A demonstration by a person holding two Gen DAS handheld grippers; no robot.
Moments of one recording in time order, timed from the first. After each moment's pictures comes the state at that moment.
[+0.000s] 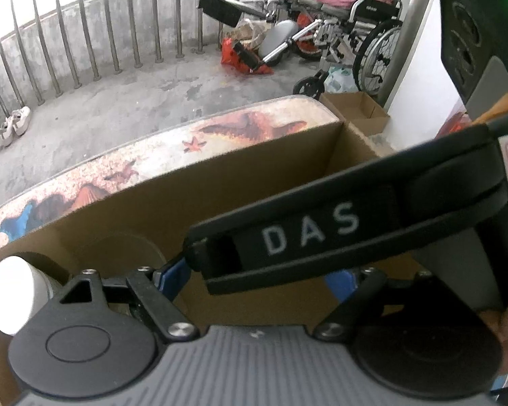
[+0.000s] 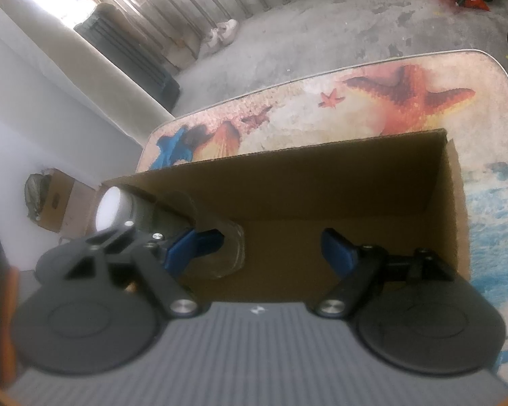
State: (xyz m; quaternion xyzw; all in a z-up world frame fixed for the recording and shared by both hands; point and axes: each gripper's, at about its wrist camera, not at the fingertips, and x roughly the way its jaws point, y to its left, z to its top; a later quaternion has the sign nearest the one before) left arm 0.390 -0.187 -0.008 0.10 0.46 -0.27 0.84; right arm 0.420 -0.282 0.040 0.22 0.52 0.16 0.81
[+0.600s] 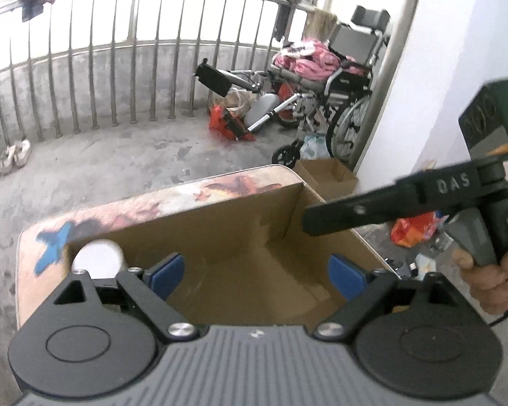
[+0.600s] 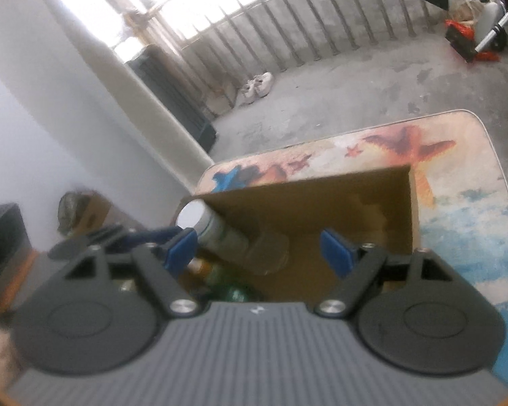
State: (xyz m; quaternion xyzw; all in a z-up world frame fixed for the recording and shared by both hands) left arm 0.303 -0.100 0.068 0.02 0.36 -0.30 0.88; right arm 0.331 -0.303 0.132 0.22 0.42 0.20 0.86
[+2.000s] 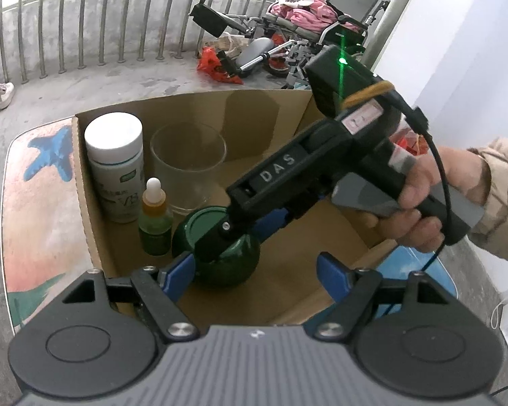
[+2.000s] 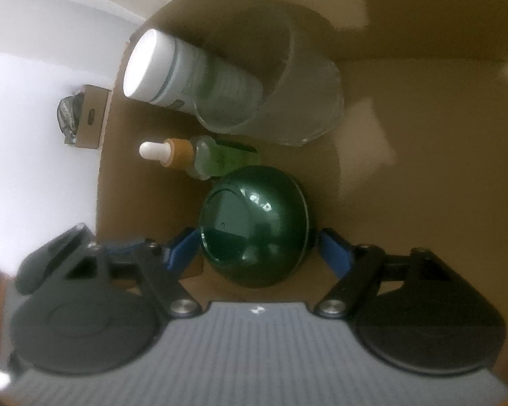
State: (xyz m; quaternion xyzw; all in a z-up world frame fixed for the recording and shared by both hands) left arm 0.295 -0.051 0.005 0.02 0.45 -0.34 0.83; right arm 0.394 -0.202 -0.009 0.24 0.66 0.25 0.66
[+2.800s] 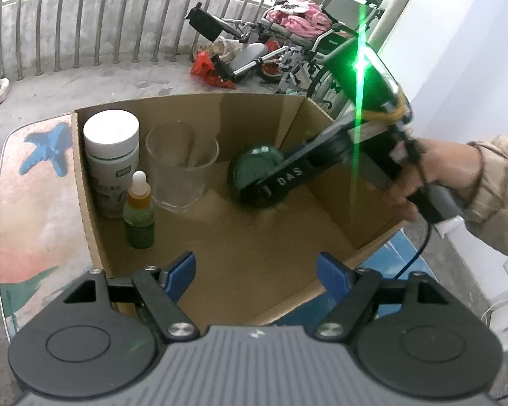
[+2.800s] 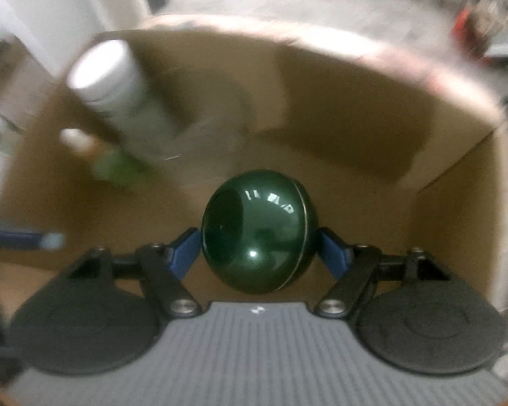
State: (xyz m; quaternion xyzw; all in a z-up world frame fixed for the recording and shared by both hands) left arm 0.290 -0.042 0.006 -0.01 0.44 -0.35 0.83; right arm 0.380 -0.230 0.046 -0.05 0.58 0.14 0.80
